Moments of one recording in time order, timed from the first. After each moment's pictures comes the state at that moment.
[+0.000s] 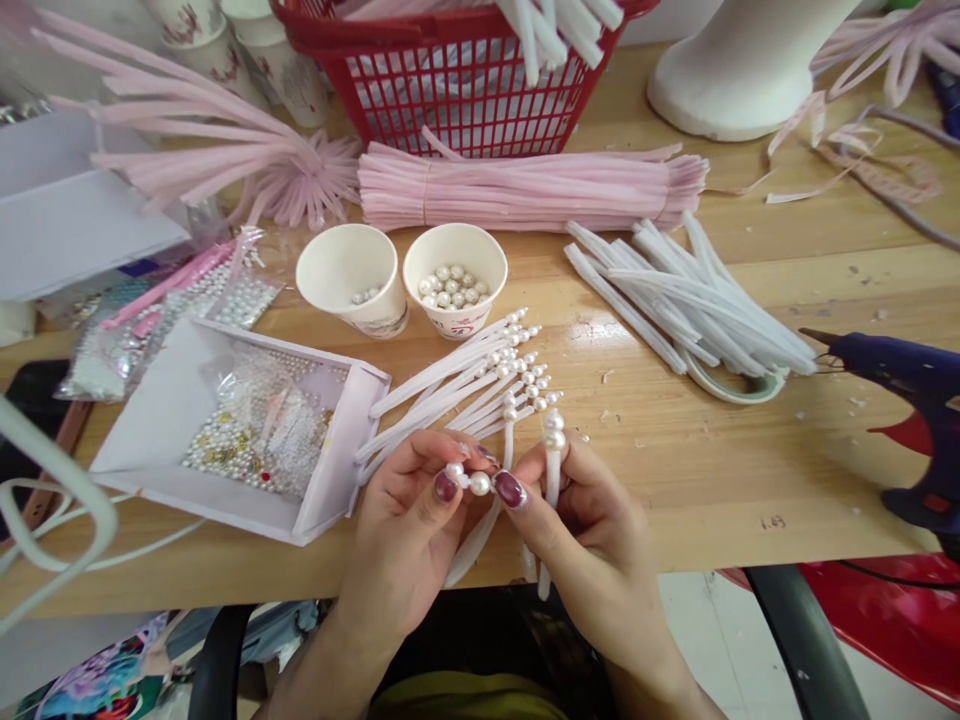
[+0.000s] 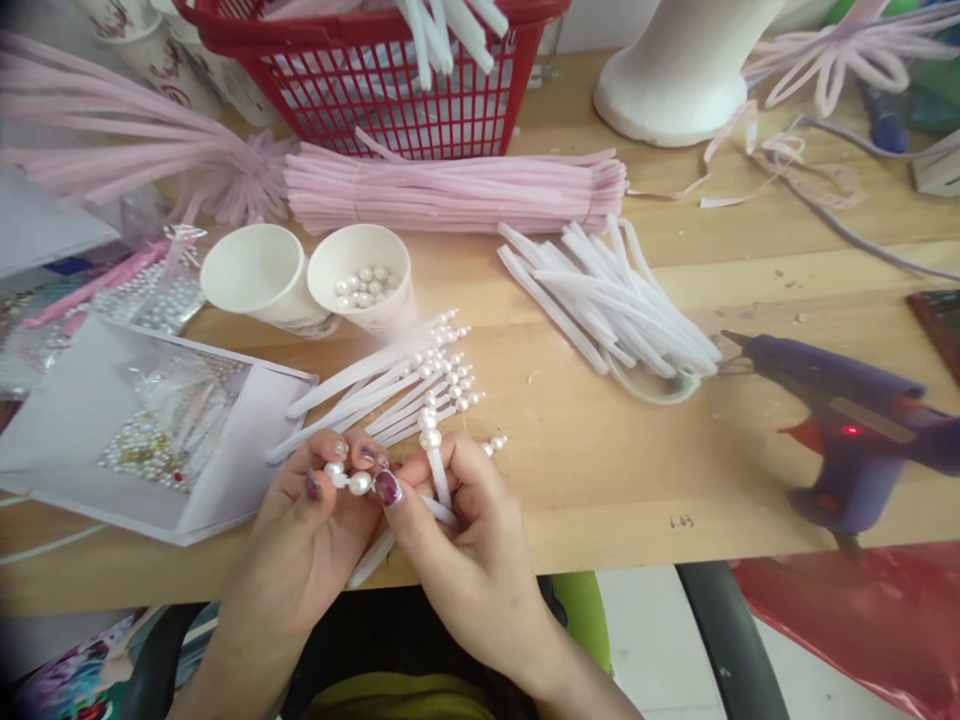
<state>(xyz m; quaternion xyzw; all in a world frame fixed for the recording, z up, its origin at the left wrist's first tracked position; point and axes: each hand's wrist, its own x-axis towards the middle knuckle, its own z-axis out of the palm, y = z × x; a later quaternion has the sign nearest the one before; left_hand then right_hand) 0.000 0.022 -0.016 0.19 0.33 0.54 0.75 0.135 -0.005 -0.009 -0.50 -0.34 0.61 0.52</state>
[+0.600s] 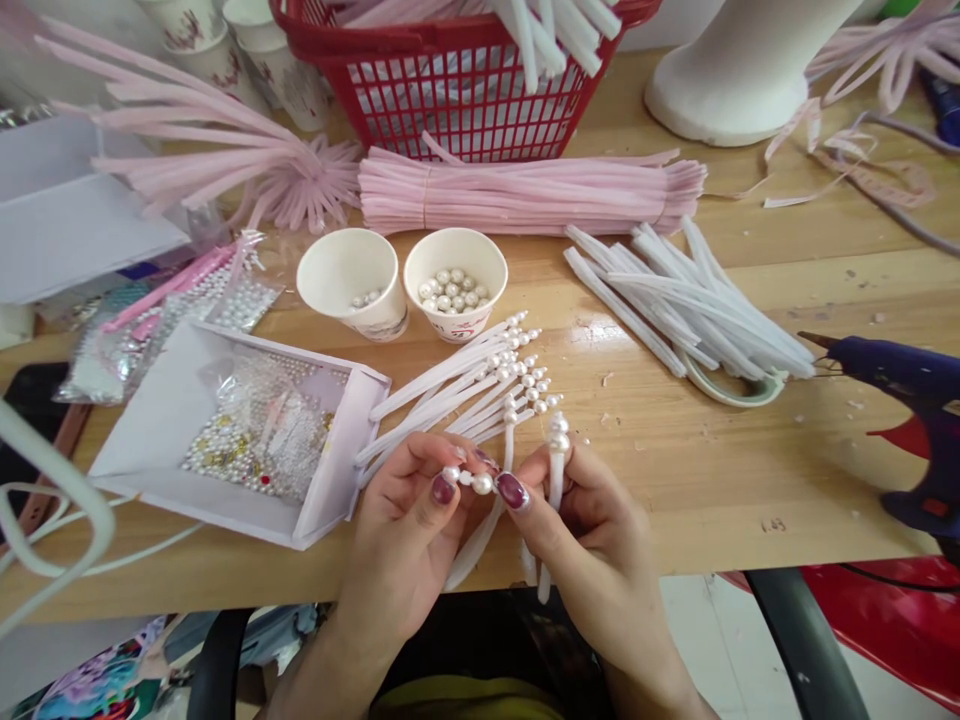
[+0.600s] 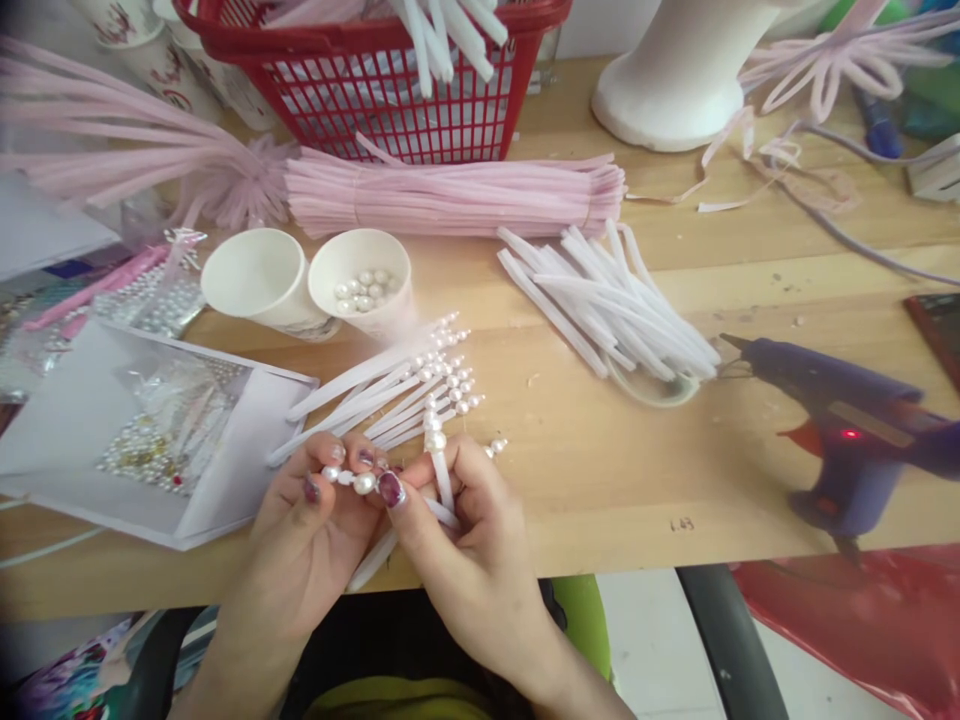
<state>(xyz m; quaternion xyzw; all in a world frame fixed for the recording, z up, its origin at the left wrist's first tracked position) 0.000 0.022 -0.018 0.19 0.31 0.54 0.76 0.133 -0.003 -0.010 -0.50 -0.34 0.60 0.51</state>
